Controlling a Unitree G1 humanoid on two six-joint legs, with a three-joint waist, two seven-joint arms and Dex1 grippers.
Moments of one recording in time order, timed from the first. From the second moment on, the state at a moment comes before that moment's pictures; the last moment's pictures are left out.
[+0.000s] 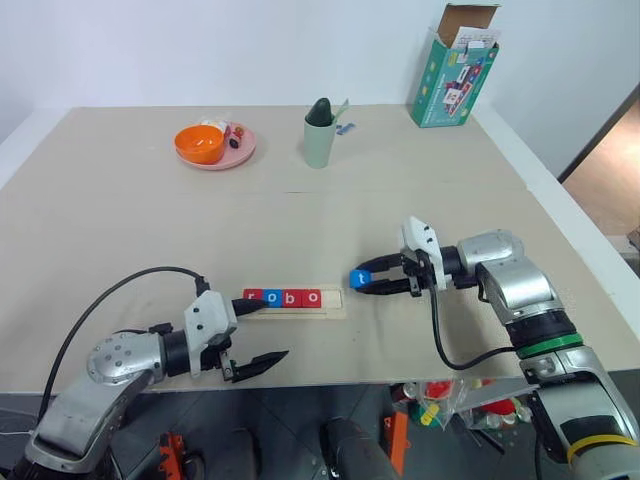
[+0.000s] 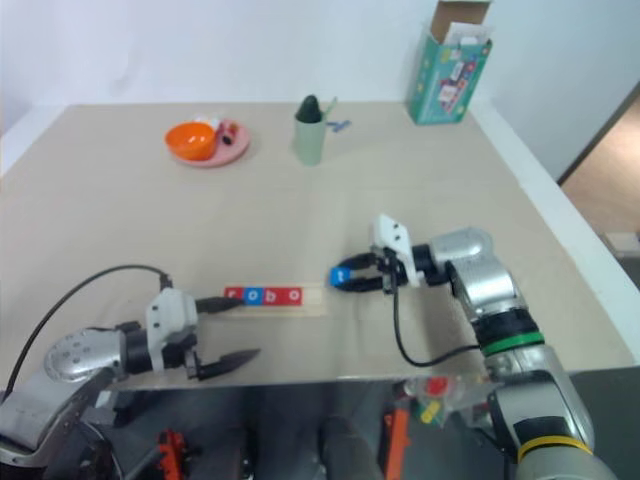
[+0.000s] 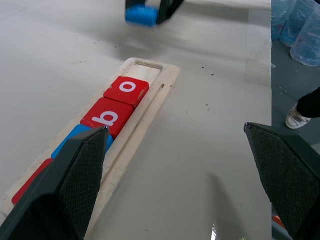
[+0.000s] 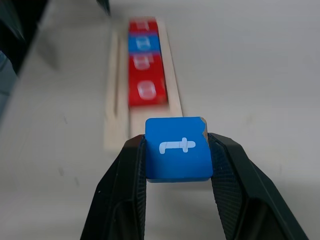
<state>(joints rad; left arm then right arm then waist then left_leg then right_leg) 0.04 0.67 -0.05 -0.50 -0.42 0.32 -0.88 -0.70 -0.63 0.21 0.23 0.25 0.26 1.40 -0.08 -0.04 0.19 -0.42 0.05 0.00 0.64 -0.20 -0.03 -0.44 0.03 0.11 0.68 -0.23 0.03</state>
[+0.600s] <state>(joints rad) 0.04 0.67 -0.05 -0.50 -0.41 0.33 -0.86 -0.66 -0.56 0.33 0.16 0.12 0.34 1.25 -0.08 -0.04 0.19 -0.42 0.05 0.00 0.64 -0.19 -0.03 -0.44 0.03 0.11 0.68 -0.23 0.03</state>
